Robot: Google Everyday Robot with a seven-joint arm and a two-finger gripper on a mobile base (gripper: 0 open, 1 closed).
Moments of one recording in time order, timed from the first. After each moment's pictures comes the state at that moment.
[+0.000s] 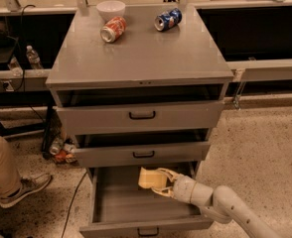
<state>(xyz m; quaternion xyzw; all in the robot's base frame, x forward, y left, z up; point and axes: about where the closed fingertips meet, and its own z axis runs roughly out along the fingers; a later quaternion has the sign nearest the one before) 0.539 -0.062 0.422 -0.56 0.52 0.14 0.63</state>
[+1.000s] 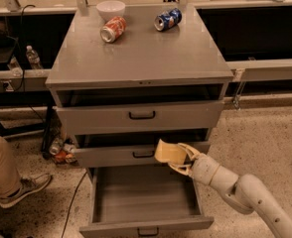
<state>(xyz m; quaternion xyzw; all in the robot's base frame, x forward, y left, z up) 0.569 -0.127 0.556 -0.53 0.49 0.04 0.69</state>
